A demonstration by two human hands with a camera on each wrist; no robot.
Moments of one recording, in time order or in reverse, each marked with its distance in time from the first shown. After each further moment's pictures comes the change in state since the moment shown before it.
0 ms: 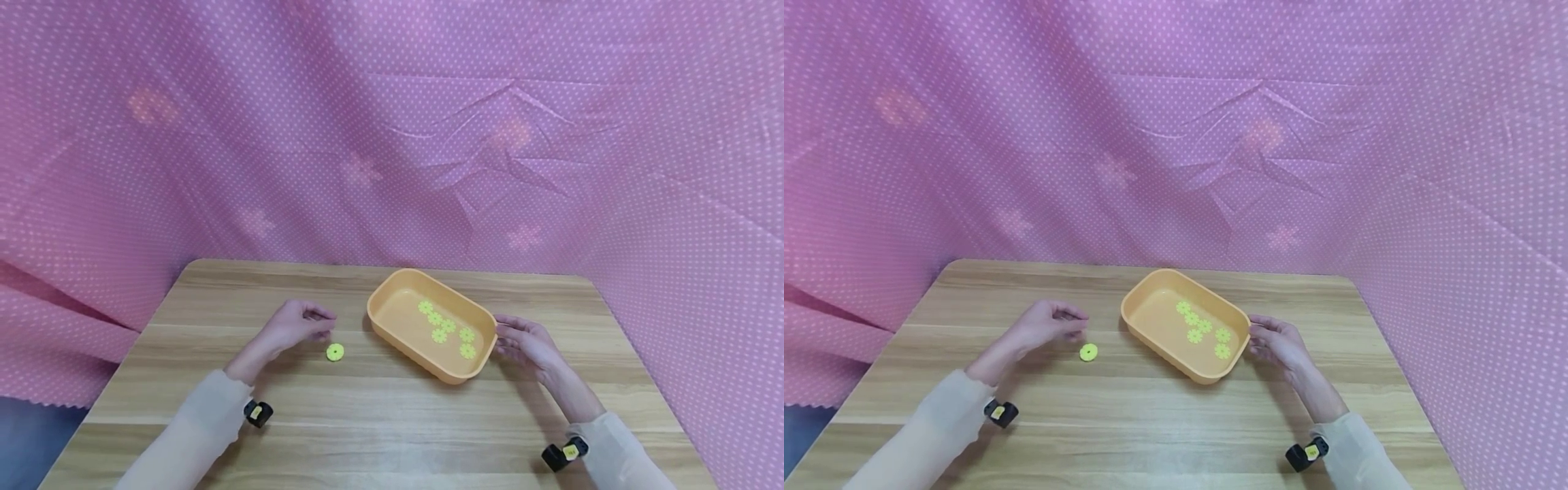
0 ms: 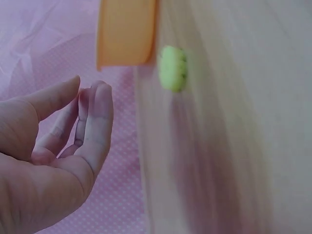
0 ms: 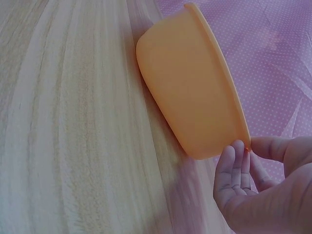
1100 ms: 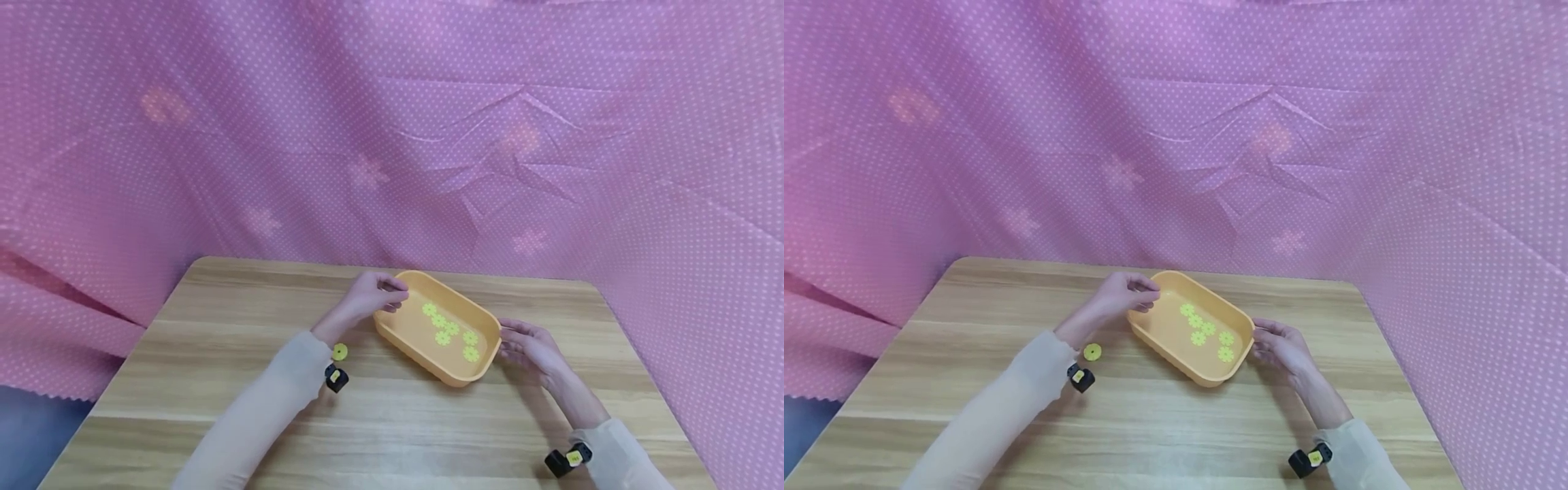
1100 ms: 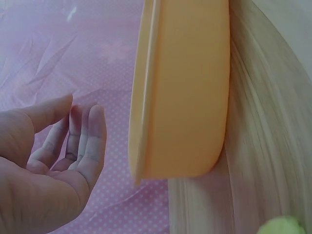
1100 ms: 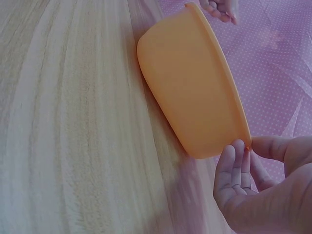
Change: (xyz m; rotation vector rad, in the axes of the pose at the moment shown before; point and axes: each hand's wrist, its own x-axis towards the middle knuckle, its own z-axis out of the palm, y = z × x) left_hand 0.059 0.076 0.079 -0.114 -0.017 0.131; right_hand 0.000 -0.003 -0.001 0.001 0.003 0.011
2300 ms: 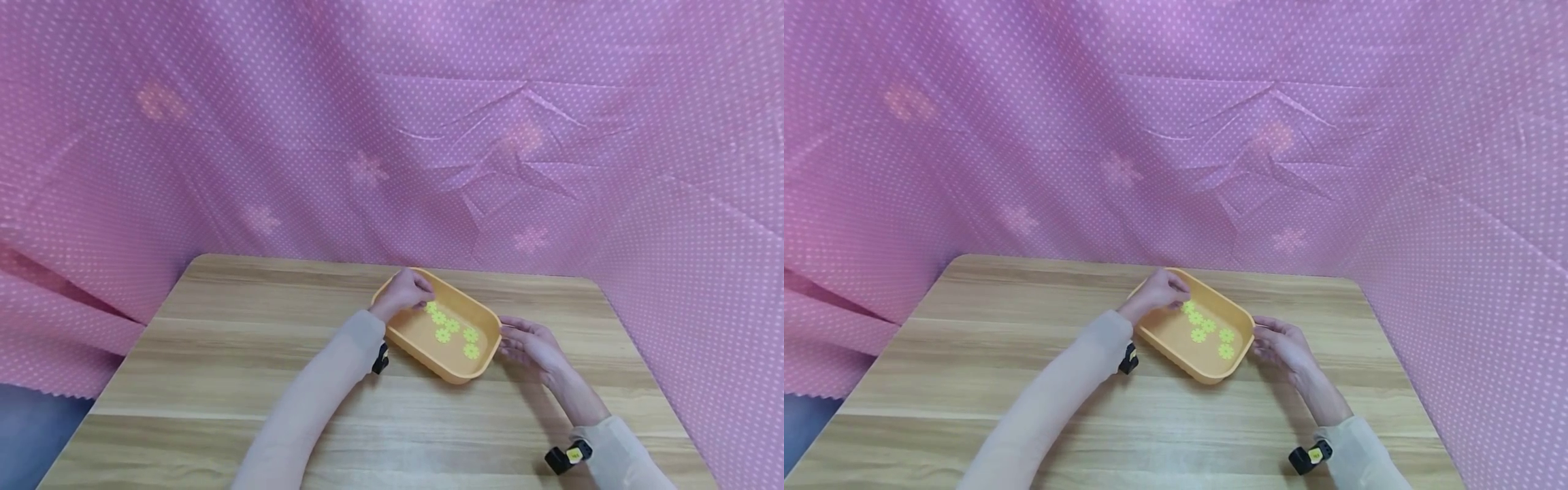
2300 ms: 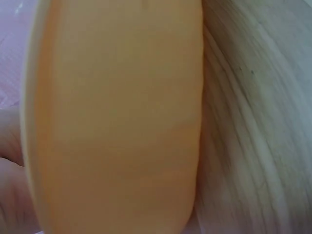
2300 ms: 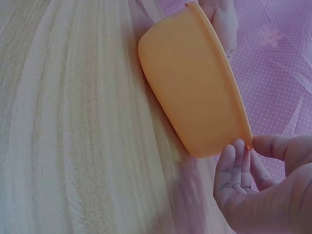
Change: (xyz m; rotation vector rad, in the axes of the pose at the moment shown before) left_hand 0.066 -0.015 0.055 0.136 -0.023 -0.086; right_hand 0.007 -0.001 -0.003 0.014 -0.022 0.011
